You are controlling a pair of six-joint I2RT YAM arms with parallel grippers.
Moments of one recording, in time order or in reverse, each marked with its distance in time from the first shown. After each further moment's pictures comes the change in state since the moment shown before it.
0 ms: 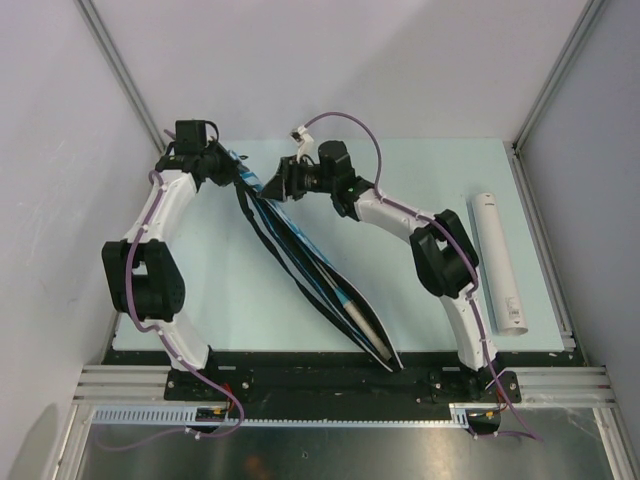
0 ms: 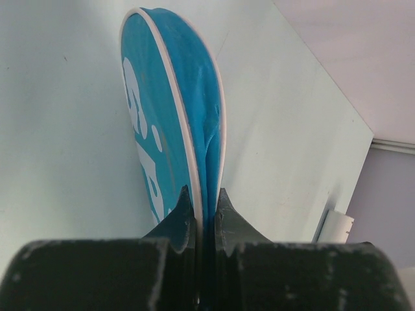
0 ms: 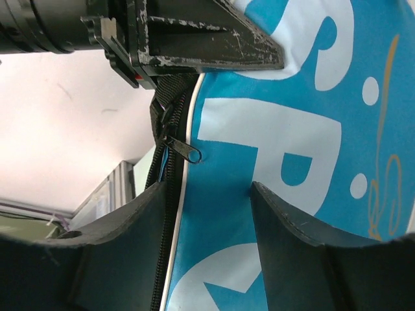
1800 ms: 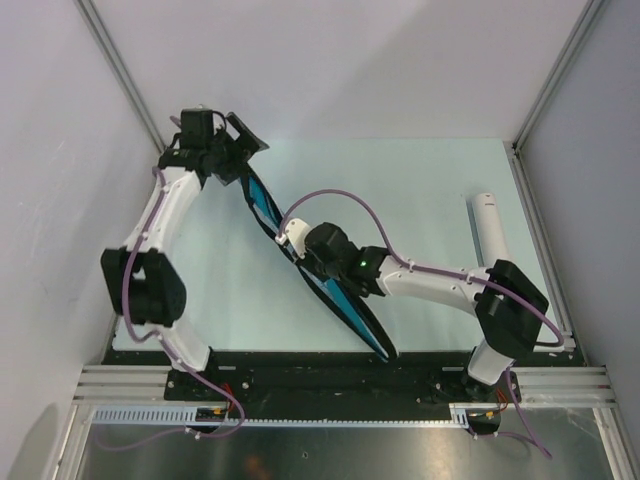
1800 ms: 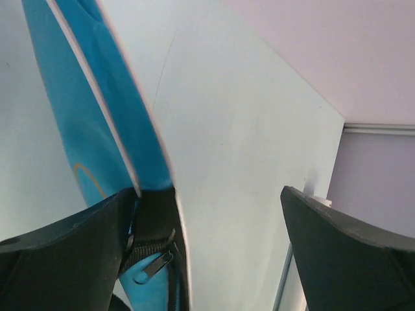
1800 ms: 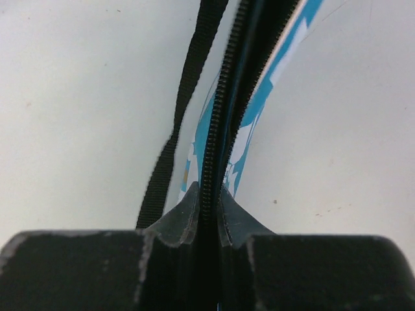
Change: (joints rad) left arm -0.062 -0.082 0.038 -0.010 -0.006 -0.010; right arm 0.364 -0.557 -0.636 -0.410 0.822 -0.727
